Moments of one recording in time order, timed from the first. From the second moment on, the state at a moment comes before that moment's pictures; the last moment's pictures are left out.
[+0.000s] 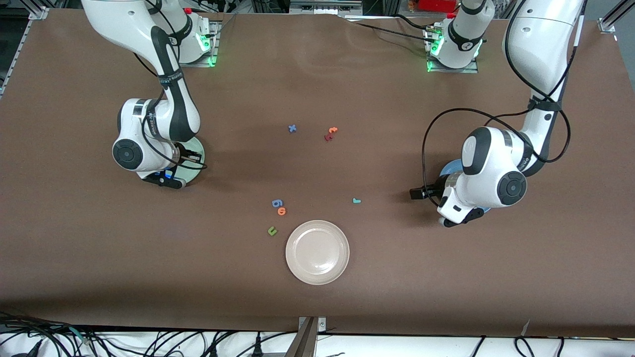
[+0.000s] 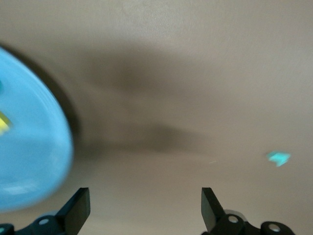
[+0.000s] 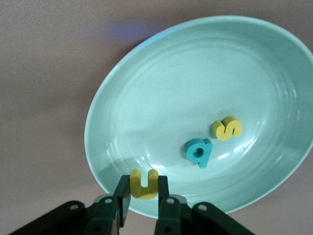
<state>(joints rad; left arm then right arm) -0.19 0.57 -0.03 -1.68 -0.33 2.03 -0.51 0.68 0.47 -0.52 -2.07 0.31 2.08 0.18</state>
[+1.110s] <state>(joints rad) -0.54 0.74 0.01 -1.64 -0.19 2.47 -1.87 0.67 0.39 -0.68 -1.61 0.31 1.56 0.15</state>
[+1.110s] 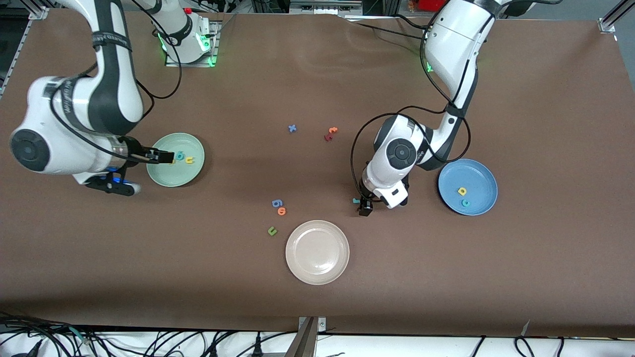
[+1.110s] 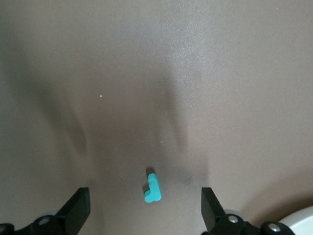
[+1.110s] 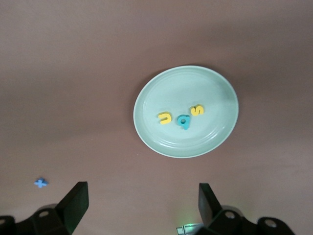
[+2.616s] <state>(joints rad) -0.59 0.81 0.03 -1.56 -0.11 2.44 -1.99 -0.03 0.27 0.06 -1.47 -0.06 1.70 0.08</state>
